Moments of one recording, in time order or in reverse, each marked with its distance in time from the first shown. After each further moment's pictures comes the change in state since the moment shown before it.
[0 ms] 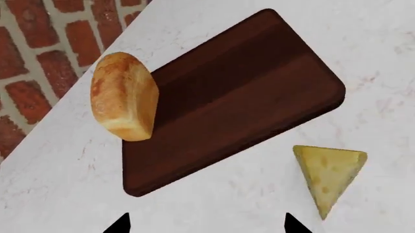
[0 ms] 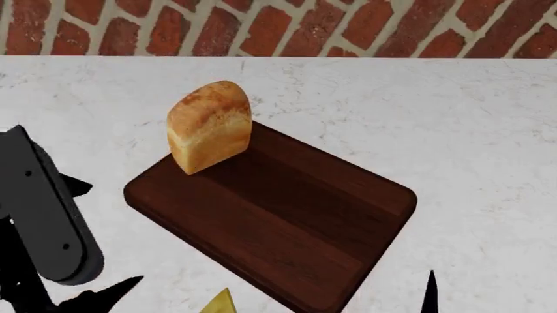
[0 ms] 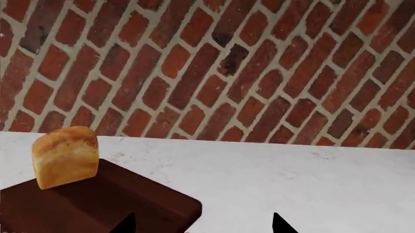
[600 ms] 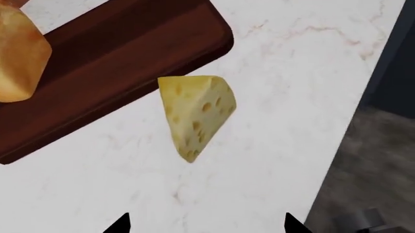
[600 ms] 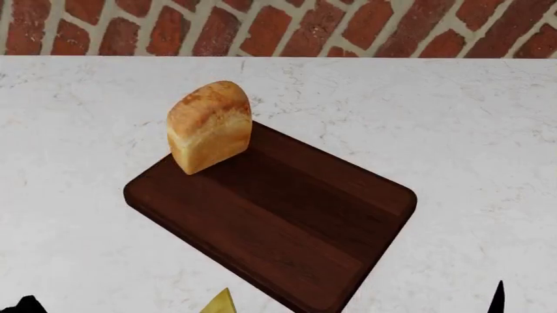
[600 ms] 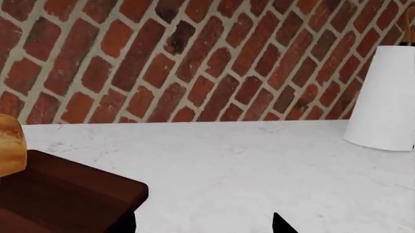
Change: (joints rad) left arm 0.388 -0.123 0.004 0.399 -0.039 0.225 -0.227; right arm 0.024 0.066 -0.044 0.011 0.073 -0.021 0.114
